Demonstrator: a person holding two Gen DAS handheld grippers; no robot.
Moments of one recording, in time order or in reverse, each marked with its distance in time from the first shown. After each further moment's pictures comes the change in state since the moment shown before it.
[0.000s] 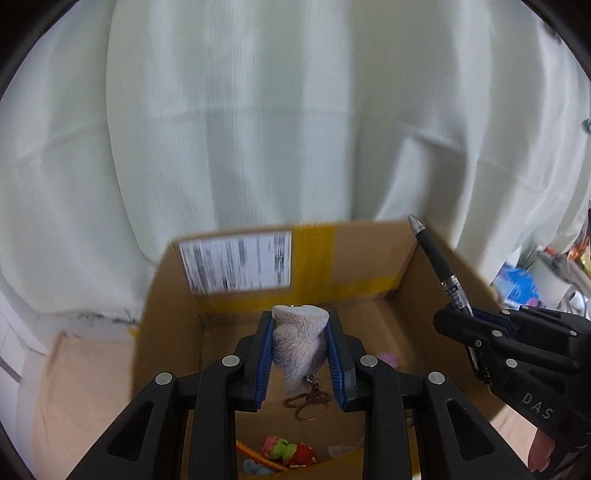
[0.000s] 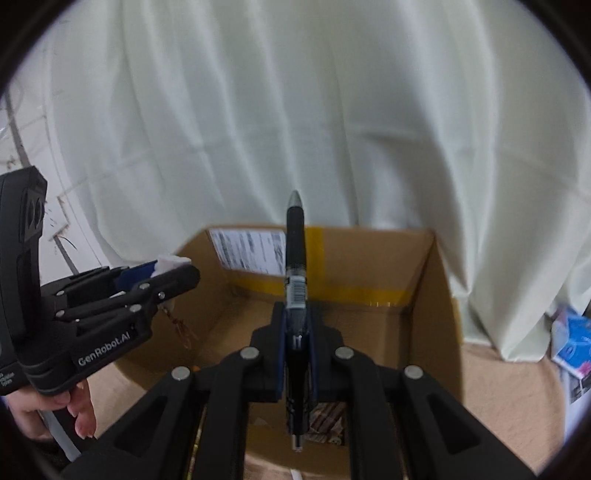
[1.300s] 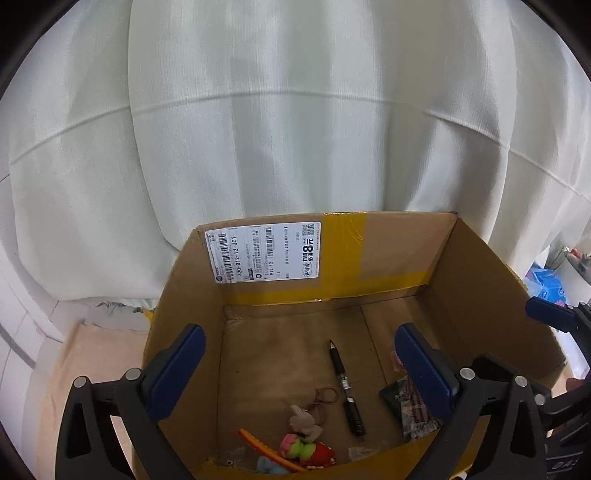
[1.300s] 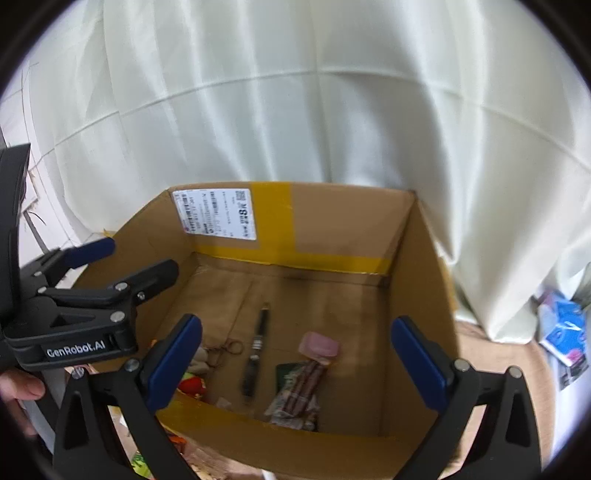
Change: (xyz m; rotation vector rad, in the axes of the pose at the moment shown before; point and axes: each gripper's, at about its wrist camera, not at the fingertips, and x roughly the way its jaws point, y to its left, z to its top) left arm -0.001 0.002 -0.003 -0.026 -0.003 0.109; right arm 0.004 -0.004 -0.014 -0.027 0.030 -0.106
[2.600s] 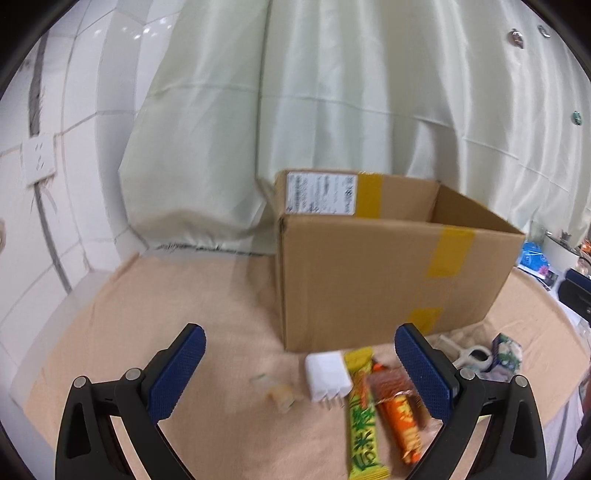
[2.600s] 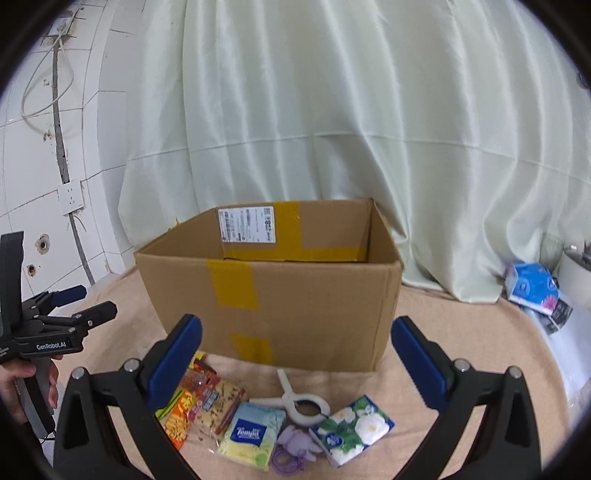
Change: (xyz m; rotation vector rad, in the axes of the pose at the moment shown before) left arm -0.121 0.069 -0.182 -0.058 -0.146 0.032; right arm -0.120 0.014 -0.147 0.026 -0.284 0.011
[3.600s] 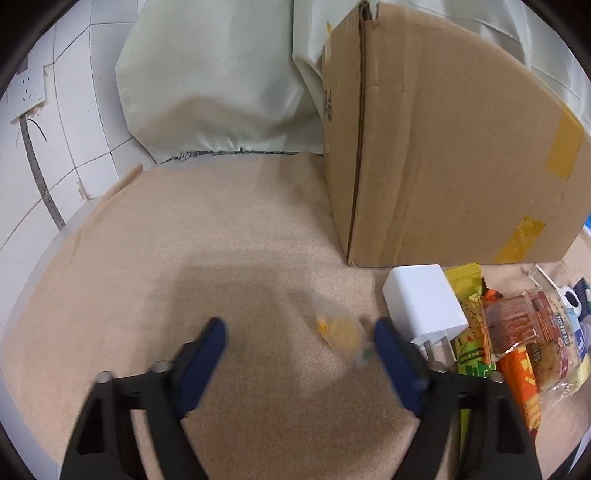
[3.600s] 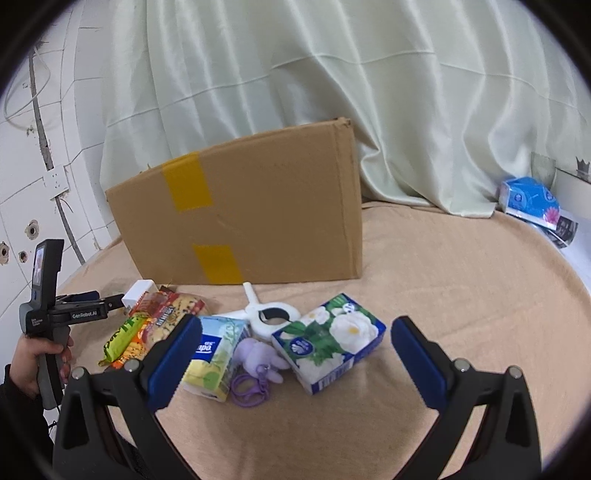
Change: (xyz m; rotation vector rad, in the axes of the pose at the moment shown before) left arm 0.100 0.030 -0.056 -0.011 0.271 0.114; right arm 0.014 -0.040 -0.083 0.117 0.097 -0.003
